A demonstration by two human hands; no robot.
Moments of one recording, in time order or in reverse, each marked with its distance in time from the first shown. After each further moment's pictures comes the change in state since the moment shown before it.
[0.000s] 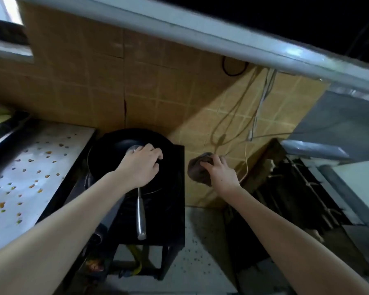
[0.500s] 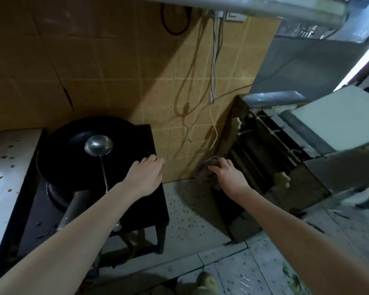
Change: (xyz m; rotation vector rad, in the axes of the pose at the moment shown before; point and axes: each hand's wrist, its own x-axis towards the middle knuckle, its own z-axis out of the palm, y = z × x) left_hand 0.014 0.073 0.090 0.070 -0.244 0.206; right_hand -0.109 0.070 0.066 0.061 -0.163 0.229
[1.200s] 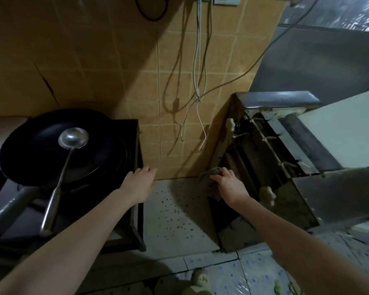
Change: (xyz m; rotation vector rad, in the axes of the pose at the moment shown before) left_hand 0.074 0.094 0.063 0.017 -0.153 -0.196; right_hand 0.026 0.147 0.057 0.125 -0.034 -0.077
